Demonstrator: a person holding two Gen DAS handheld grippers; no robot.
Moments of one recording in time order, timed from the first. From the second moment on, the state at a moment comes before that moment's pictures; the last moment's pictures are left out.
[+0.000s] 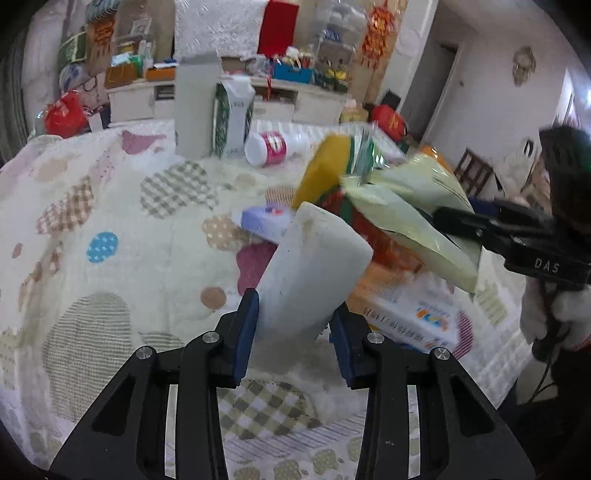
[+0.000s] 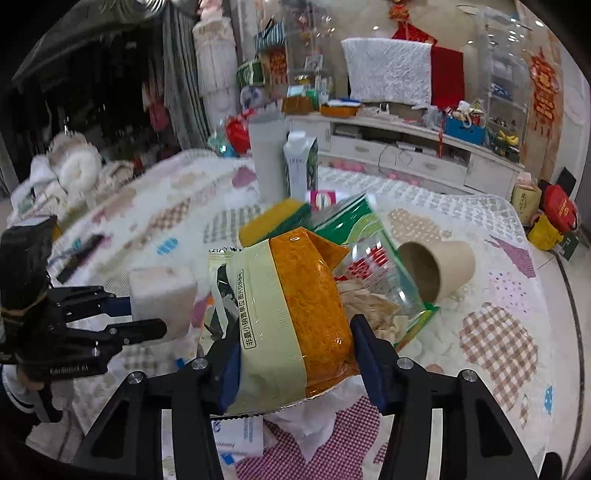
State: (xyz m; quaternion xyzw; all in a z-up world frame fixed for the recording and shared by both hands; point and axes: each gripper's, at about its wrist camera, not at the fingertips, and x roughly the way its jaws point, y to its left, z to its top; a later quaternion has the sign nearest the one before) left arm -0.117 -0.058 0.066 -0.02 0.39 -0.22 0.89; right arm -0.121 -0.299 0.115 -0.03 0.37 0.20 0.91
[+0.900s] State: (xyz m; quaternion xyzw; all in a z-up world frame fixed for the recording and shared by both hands) left arm -0.173 -0.290 0.112 0.02 0.40 -0.39 0.83; right arm -0.240 -0.499 0.129 0.05 0.34 -0.03 0.94
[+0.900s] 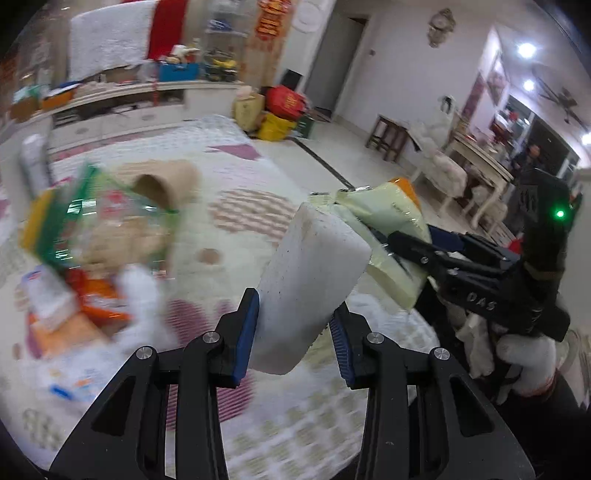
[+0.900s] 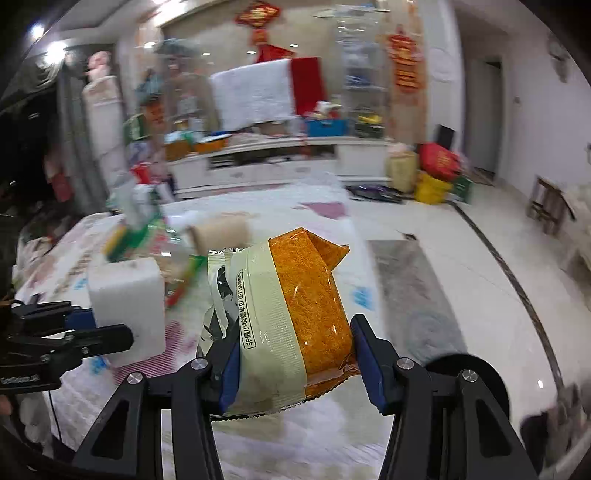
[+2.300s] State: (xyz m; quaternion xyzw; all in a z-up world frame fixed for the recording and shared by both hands) left arm -0.179 -0.511 0.044 0.02 0.48 -0.50 0.72; right arm -0.304 -0.690 0.033 0.16 0.41 -0.25 0.86
